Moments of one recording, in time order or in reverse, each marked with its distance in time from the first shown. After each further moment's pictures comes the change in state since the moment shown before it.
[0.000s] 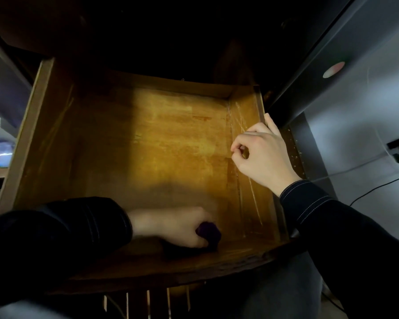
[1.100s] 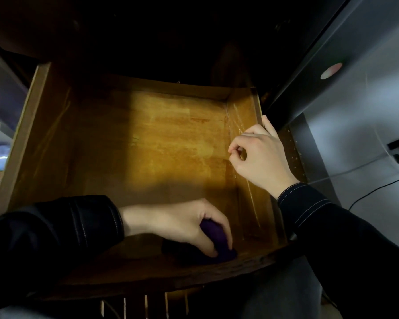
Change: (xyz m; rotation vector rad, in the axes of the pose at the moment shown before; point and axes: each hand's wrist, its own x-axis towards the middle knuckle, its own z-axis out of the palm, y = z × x) left_hand -0.010 0.015 -0.015 -0.385 -0.042 0.227; right_hand 0.000 0.001 0.001 0.014 0.016 0.002
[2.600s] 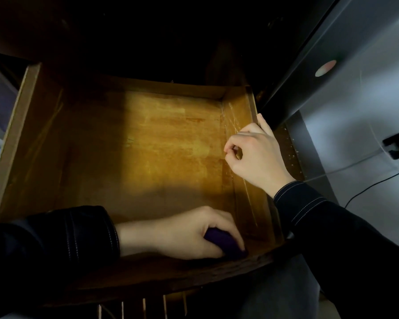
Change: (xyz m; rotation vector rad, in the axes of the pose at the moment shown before) left_hand 0.002 0.006 0.020 0.106 0.113 0.155; right_hand 0.000 0.000 0.000 0.016 -0.010 0.008
